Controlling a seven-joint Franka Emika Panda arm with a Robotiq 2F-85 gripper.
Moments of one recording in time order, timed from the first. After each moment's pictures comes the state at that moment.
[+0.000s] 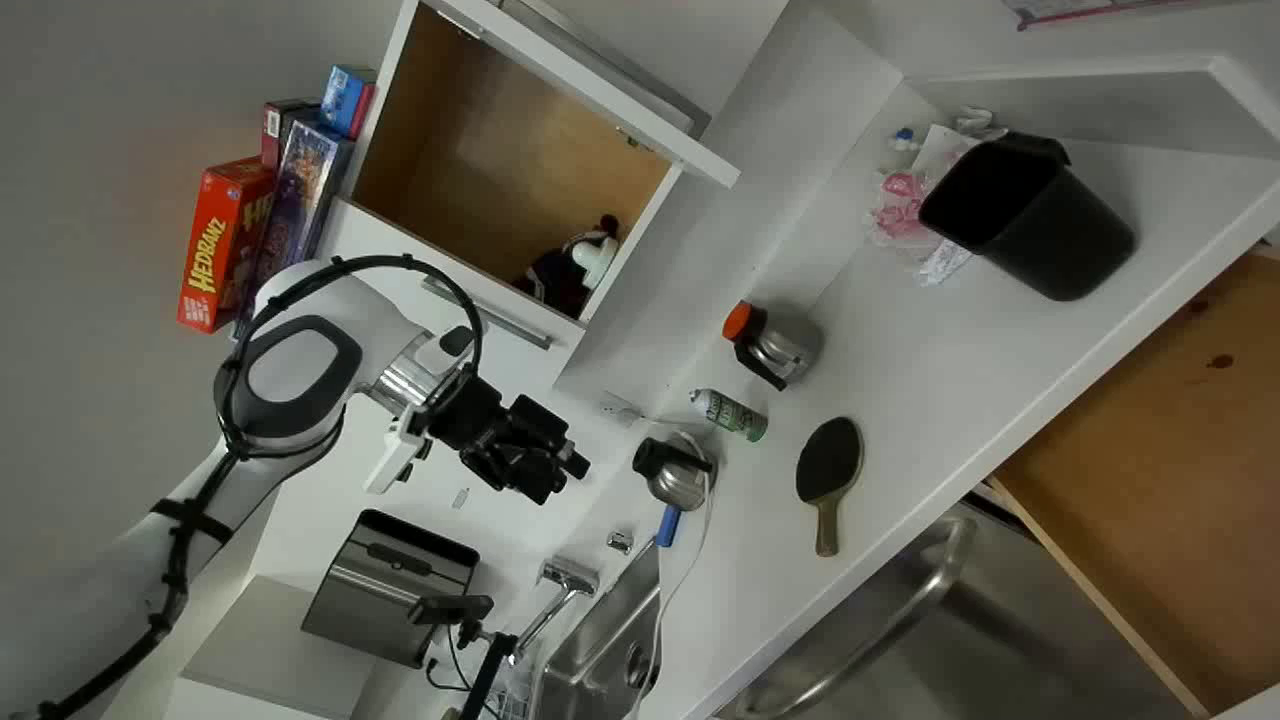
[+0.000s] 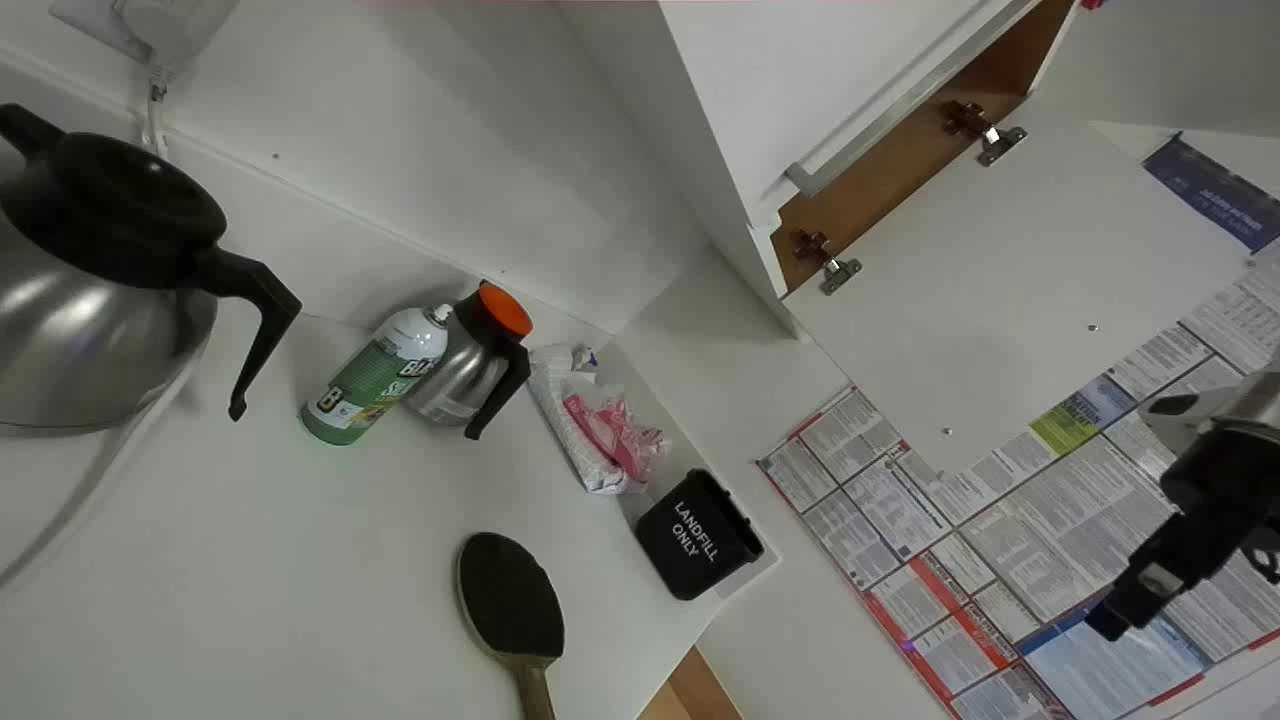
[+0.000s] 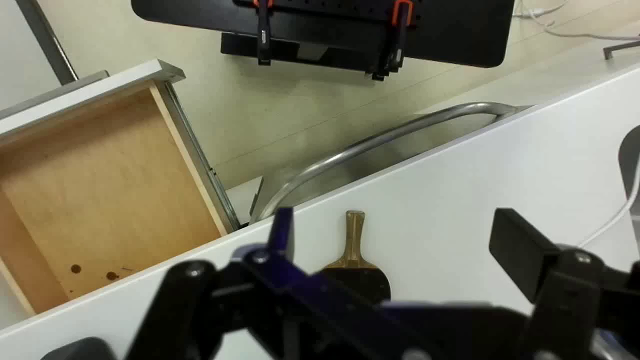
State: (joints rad) arm 0.03 -0.48 -0.13 -2.14 0.03 1.49 -0.20
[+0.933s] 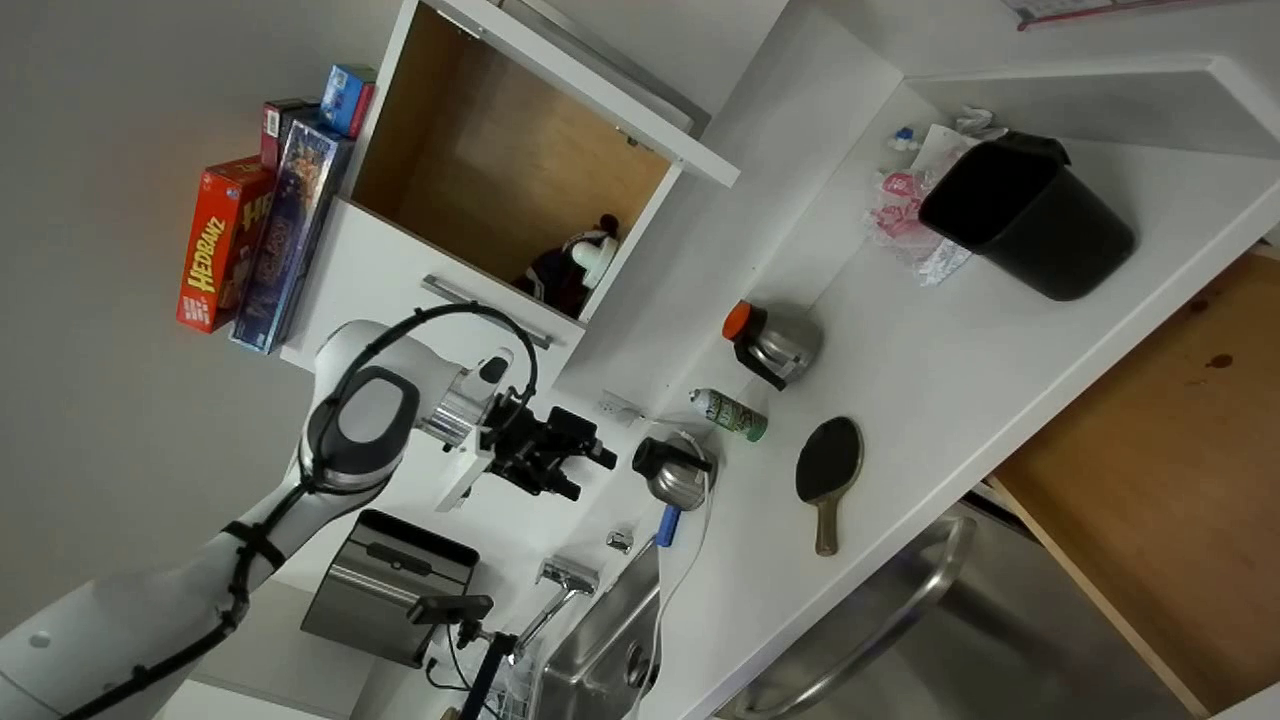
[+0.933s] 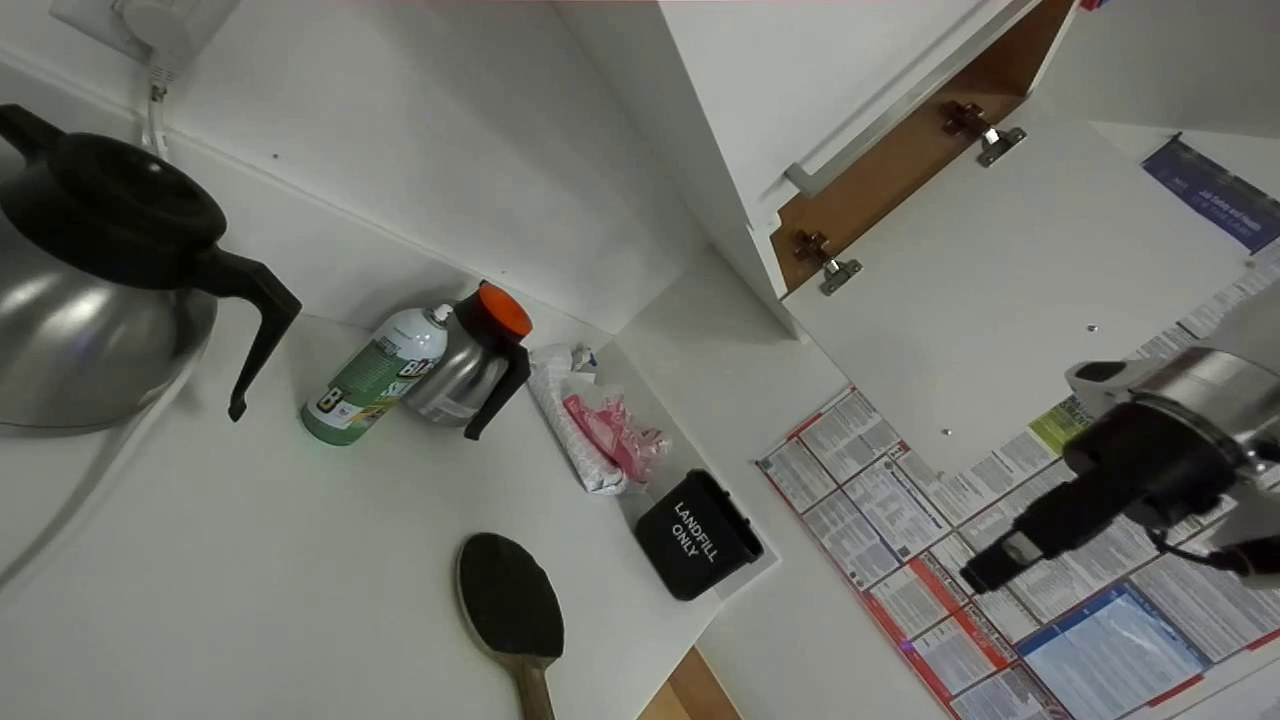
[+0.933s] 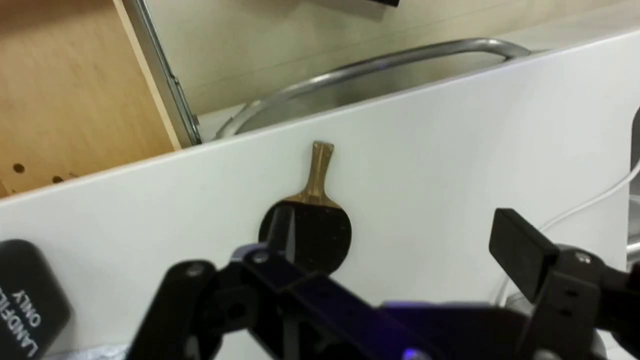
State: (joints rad) arm 0.07 -0.46 -0.01 -2.28 0.08 1.83 -0.19
